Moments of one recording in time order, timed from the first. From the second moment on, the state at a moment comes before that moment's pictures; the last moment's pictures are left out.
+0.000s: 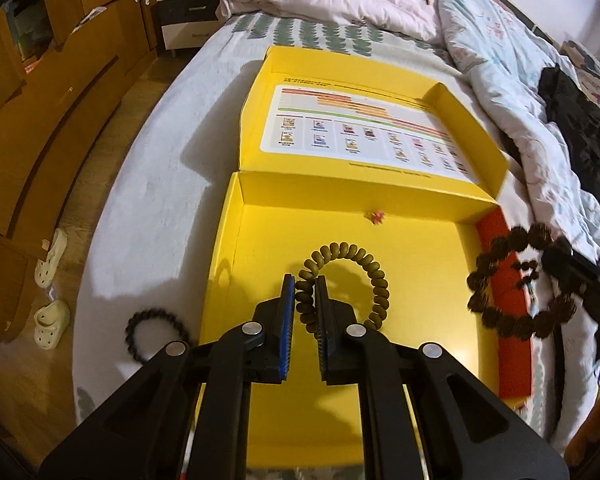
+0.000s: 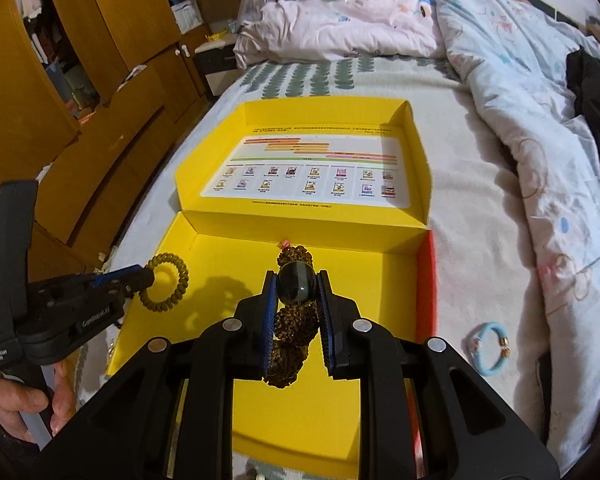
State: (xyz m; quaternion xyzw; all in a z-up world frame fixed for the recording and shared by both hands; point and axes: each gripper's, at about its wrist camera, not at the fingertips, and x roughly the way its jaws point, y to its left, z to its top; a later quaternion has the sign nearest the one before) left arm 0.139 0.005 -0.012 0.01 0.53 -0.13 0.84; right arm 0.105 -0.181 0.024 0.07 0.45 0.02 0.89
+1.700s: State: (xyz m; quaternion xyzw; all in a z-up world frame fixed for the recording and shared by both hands) left arm -0.098 -0.016 -0.094 0.12 0.56 -0.21 0.79; right arm -0.080 -0.337 -0.038 0.14 0.50 -0.14 0.84
